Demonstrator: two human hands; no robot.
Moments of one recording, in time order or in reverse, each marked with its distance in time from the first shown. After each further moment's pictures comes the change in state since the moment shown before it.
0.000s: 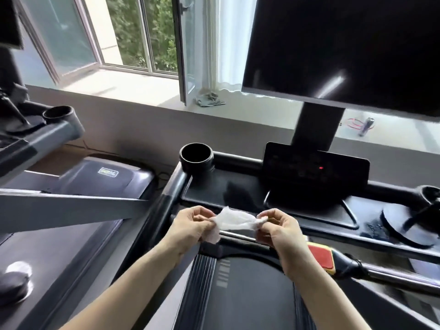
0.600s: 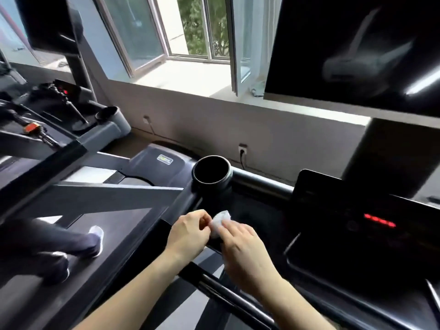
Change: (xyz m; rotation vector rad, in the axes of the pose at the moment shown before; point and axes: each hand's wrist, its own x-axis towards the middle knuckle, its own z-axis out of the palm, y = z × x) left_hand 0.108 0.027 0.022 0.836 0.433 -0.030; right_hand 0.159 0.031 0.048 -1.124 -0.510 -0.953
